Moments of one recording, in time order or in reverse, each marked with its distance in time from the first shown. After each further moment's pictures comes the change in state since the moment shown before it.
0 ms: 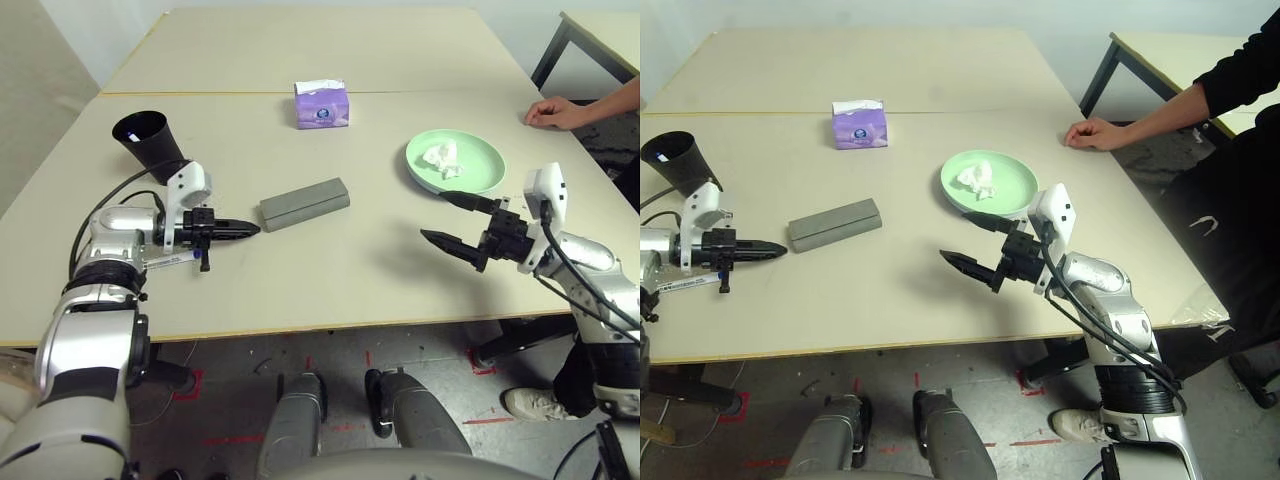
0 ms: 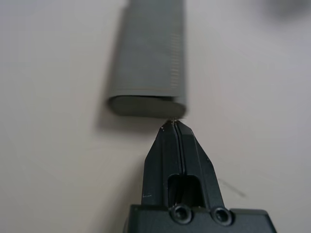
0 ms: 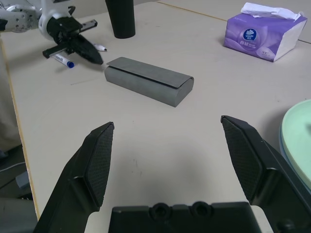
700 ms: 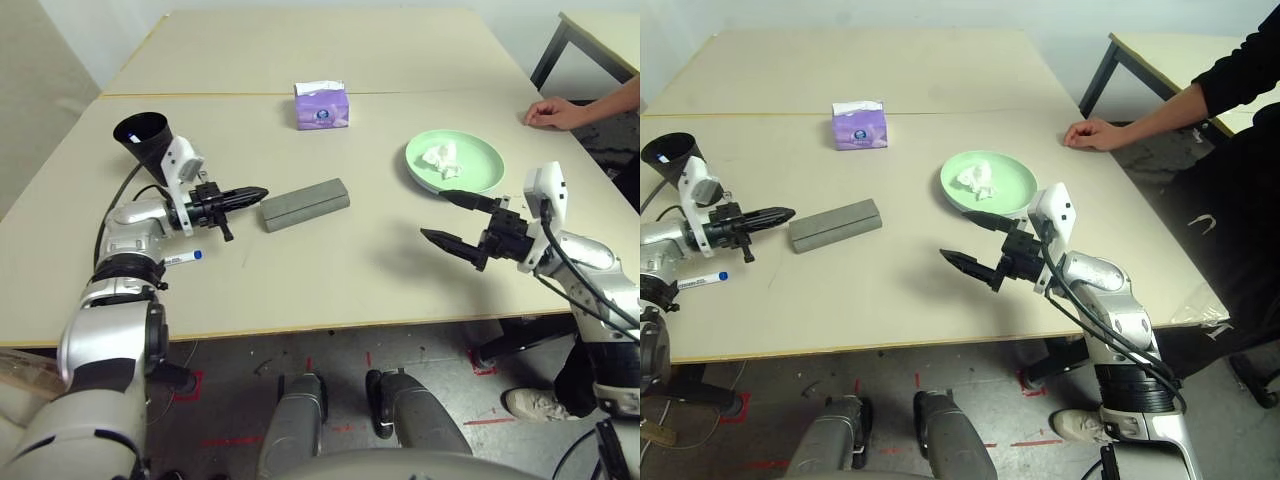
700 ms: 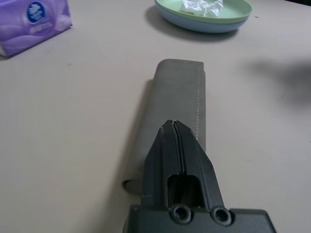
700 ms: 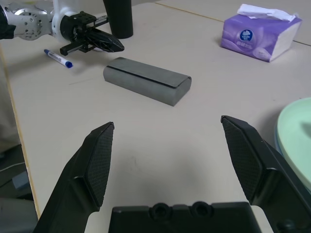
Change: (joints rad) left arm -0.024 -0.136 0.072 -0.007 -0.096 0.048 0.099; right arm 0.009 -0.008 -0.005 -0.008 -0.001 -0.001 -0.008
